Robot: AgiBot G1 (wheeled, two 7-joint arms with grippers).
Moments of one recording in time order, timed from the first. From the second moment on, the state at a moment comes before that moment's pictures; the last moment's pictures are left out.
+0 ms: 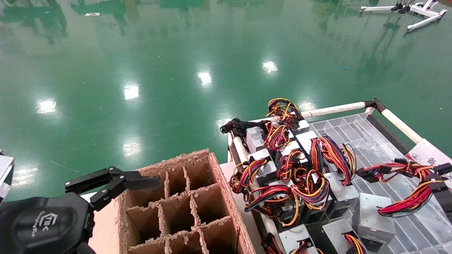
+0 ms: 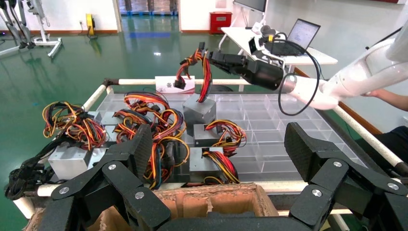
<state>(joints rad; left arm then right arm) -1.10 0.58 0.37 -1.27 0.66 1.46 -0.14 0.53 -0.88 -0.32 0.37 0.30 -1.58 -0.31</state>
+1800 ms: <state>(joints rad) -1.10 0.58 0.37 -1.27 0.66 1.46 -0.14 0.48 -1.12 -0.15 0.47 0.29 -1.59 -0.60</state>
